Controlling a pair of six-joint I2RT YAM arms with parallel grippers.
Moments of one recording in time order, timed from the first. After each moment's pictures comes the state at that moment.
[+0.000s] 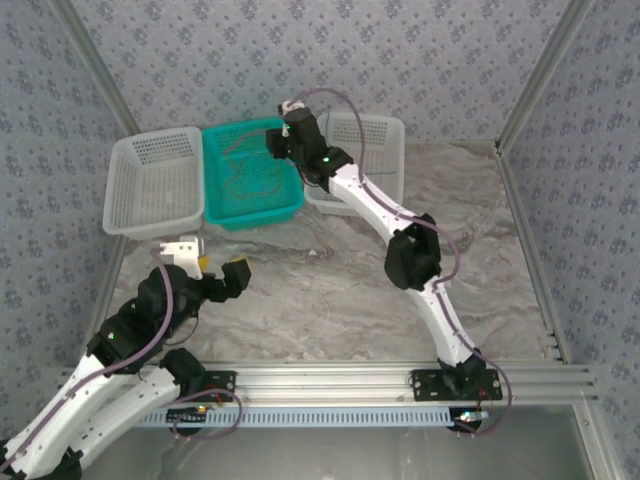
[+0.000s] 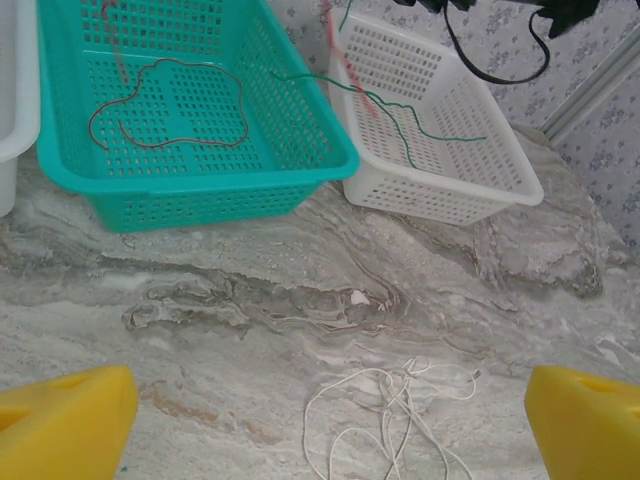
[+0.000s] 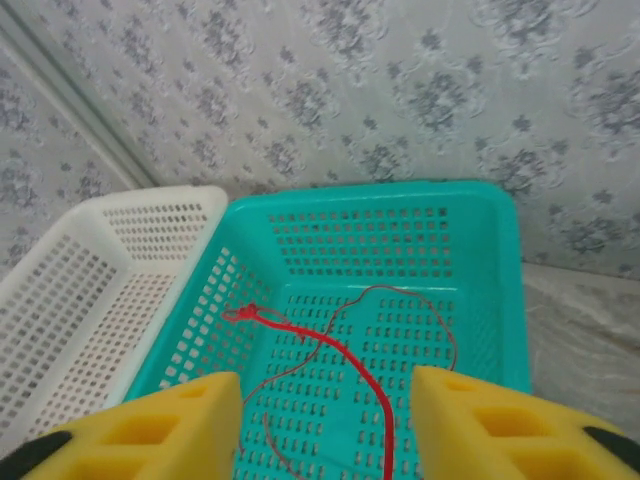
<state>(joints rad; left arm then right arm) -0.73 0.45 0.73 -0.70 -0.29 -0.55 0.69 2.44 2.51 -0.42 0.10 0.36</state>
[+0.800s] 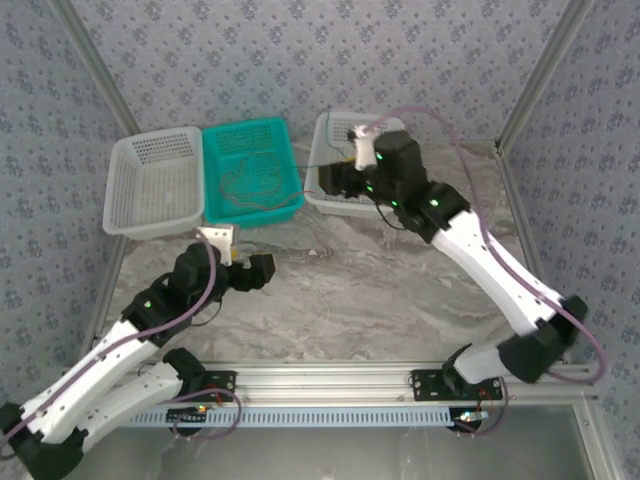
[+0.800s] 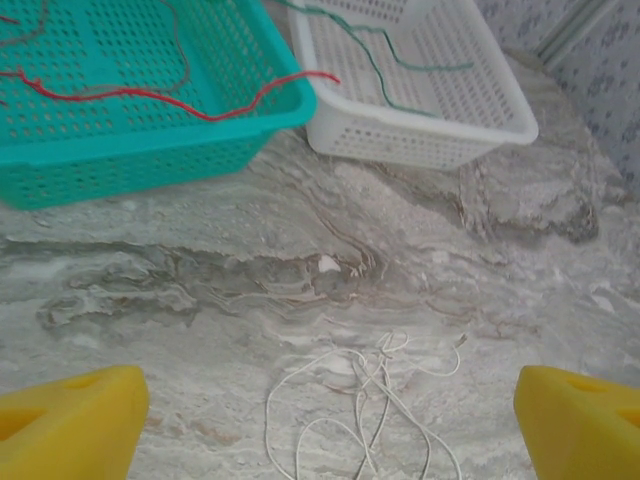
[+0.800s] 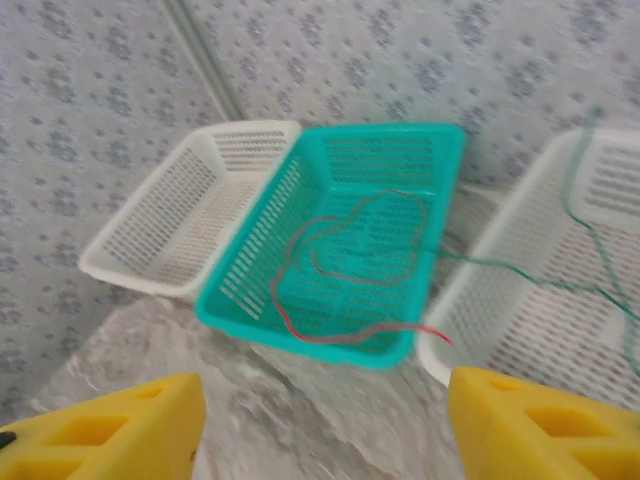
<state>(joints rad) -0.73 0.73 0.73 -0.54 -0.16 -0.53 0.64 1.37 1.47 -0.48 -0.05 0.28</state>
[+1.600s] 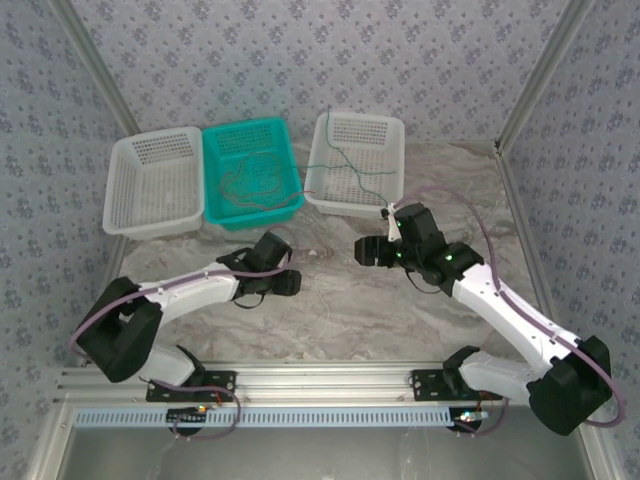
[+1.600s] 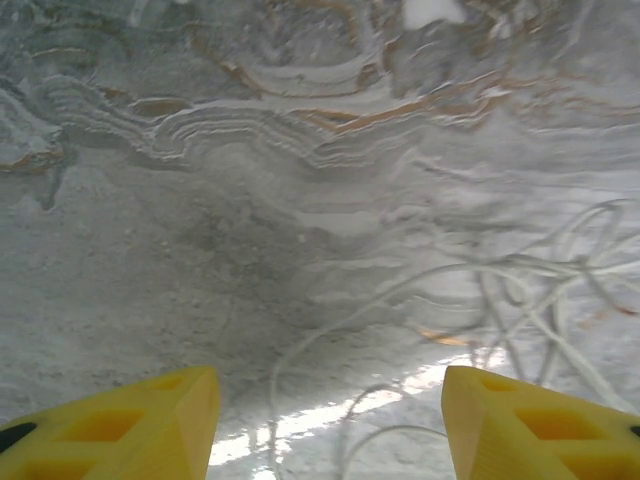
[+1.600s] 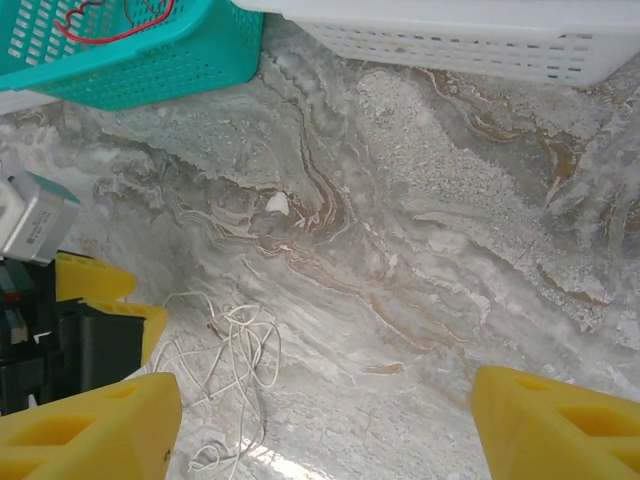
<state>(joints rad) -0.73 1.44 0.73 -0.36 -0.04 -0.50 0.56 1.11 0.89 -0.54 -0.11 0.44</state>
